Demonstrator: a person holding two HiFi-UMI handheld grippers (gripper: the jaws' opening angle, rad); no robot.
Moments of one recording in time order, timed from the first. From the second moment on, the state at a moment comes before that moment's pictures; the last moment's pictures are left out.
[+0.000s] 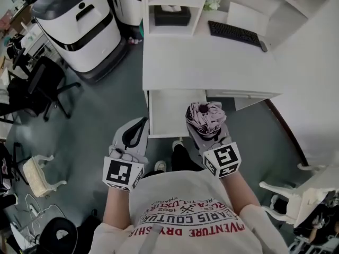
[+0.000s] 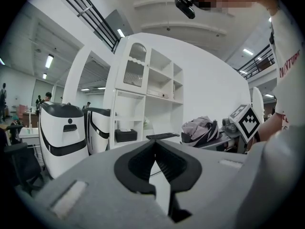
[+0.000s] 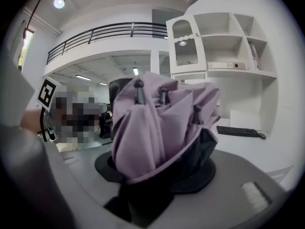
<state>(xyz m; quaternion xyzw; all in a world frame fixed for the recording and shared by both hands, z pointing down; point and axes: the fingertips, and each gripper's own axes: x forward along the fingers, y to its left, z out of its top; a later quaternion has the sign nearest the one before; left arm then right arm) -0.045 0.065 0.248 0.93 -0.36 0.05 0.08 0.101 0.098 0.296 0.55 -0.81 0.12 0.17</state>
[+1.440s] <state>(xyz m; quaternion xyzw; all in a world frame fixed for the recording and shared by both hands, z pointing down) -0.050 -0.031 0.475 0.86 -0.46 0.09 0.22 0.045 0.000 0.705 0.21 -0.82 0.29 0.45</state>
